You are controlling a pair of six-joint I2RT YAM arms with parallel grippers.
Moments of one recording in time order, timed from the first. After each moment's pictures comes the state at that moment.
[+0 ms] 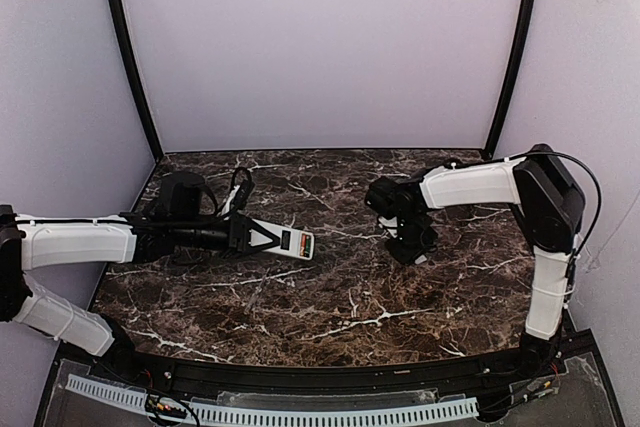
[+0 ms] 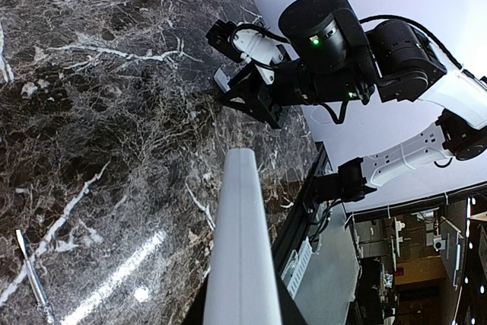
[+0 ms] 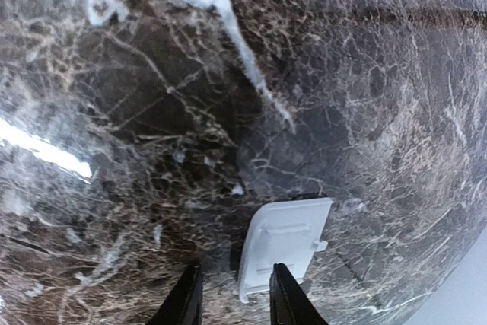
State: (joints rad) left arm -0.63 1.30 0.66 0.13 0.65 -0.75; right arm 0.75 1.96 1.33 -0.93 0.28 0.16
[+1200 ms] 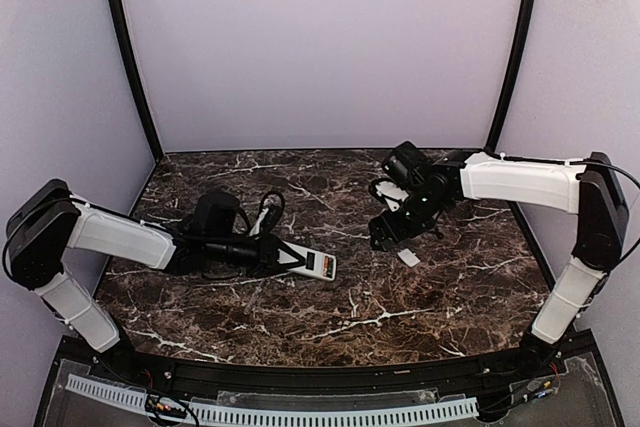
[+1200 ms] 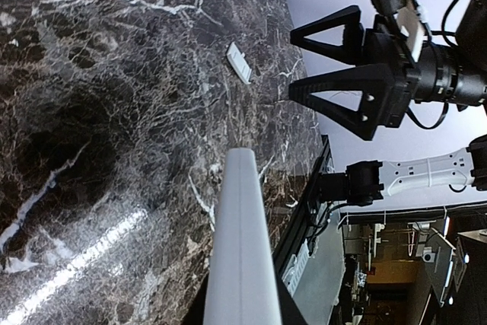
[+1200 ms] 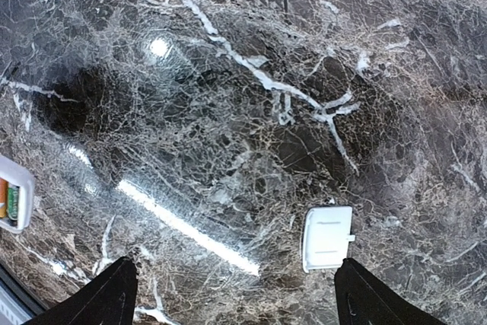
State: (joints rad) left arm -0.74 1.55 0.67 0.35 0.62 -0.90; right arm 0.74 1.69 1.27 -0.76 -0.01 0.19
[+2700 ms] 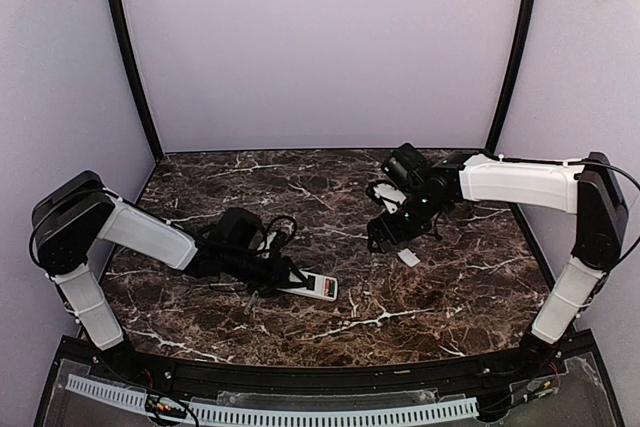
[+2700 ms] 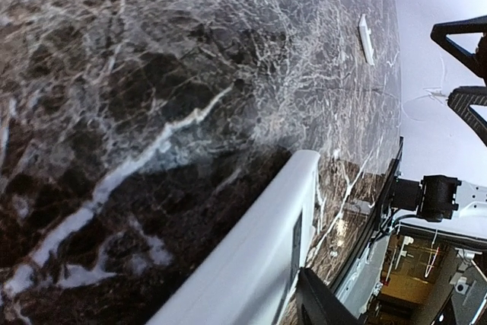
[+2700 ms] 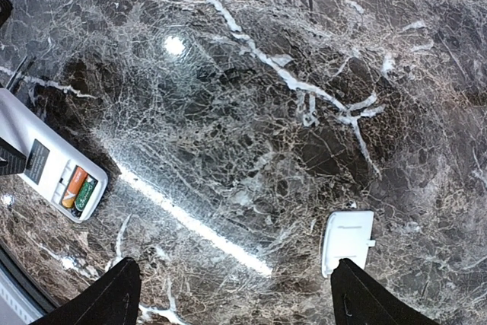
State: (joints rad) left arm -0.78 1.74 0.72 0.21 0.52 -0.90; right arm 0.74 1.69 1.25 -0.74 -0.08 0.19
